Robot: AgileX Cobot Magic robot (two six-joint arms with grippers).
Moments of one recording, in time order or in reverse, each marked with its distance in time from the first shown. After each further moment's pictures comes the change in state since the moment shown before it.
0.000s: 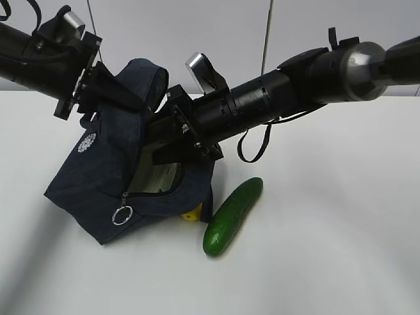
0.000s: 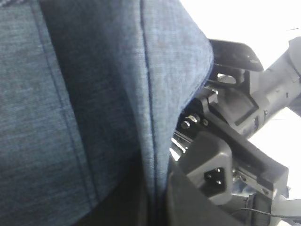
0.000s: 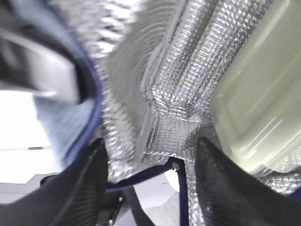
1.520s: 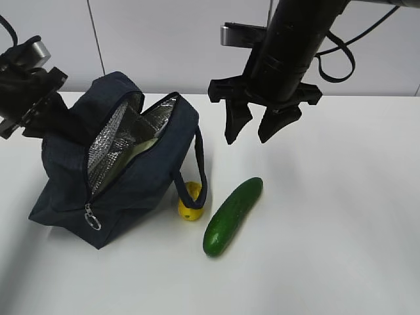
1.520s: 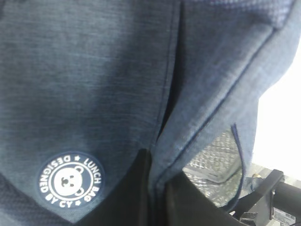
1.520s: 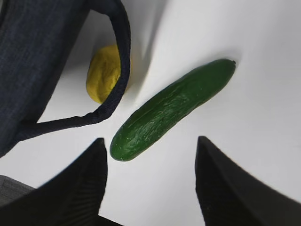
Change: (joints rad) left arm 0.108 0.000 -0.001 0.347 0.019 -0.165; right arm 0.061 -0.223 -0.188 -1.196 0.095 0.867
